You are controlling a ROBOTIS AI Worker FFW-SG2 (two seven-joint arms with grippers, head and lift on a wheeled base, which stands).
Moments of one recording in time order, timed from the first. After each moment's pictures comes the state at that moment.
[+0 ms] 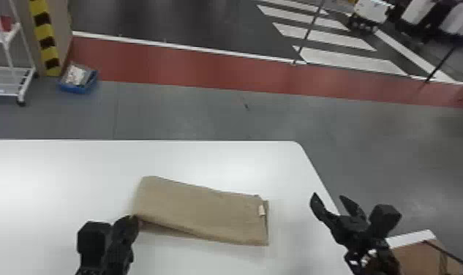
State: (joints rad) left arm 0.05 0.10 -0.52 -1.23 0.27 -0.05 0.16; right arm 0.10 -0.13 -0.64 -1.25 -0.09 -0.11 0.51
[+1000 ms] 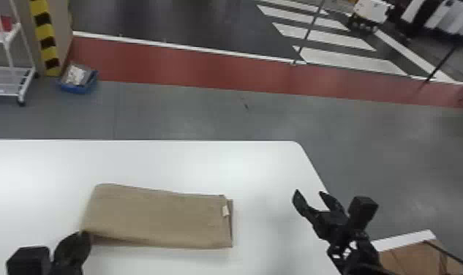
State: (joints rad) left arm 0.22 0.17 -0.35 -1.39 0.28 -0.04 0.16; right arm 0.09 -0.12 -0.55 -1.27 -0.08 -0.03 0.47
